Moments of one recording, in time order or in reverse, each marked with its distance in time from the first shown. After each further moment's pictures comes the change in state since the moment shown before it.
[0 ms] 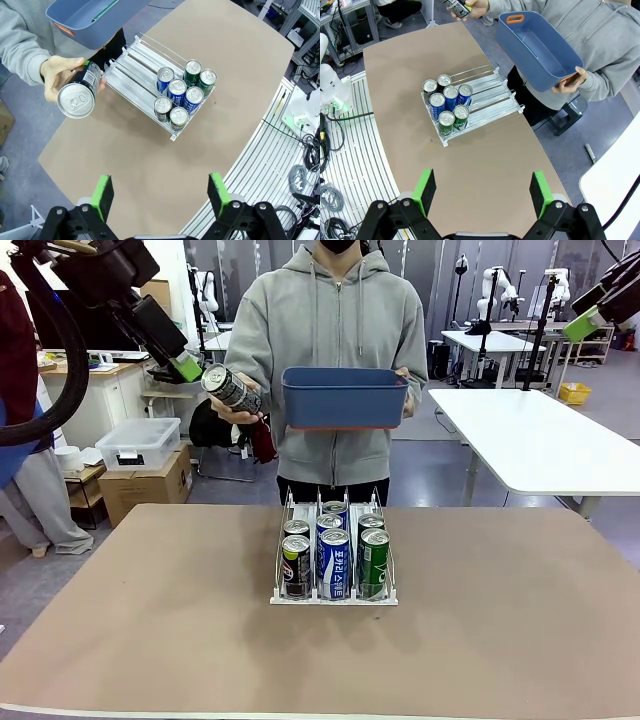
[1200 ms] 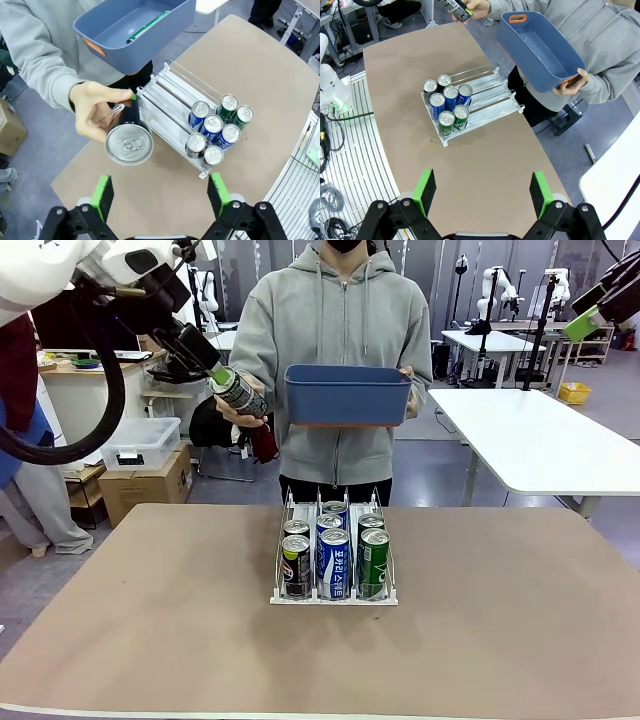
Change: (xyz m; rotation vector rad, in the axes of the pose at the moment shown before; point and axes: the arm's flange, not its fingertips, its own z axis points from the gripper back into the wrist) left arm 0.021 0.053 -0.065 0.085 -0.126 0.038; right arm 0.000 0.000 0.000 0.000 0.000 0.000
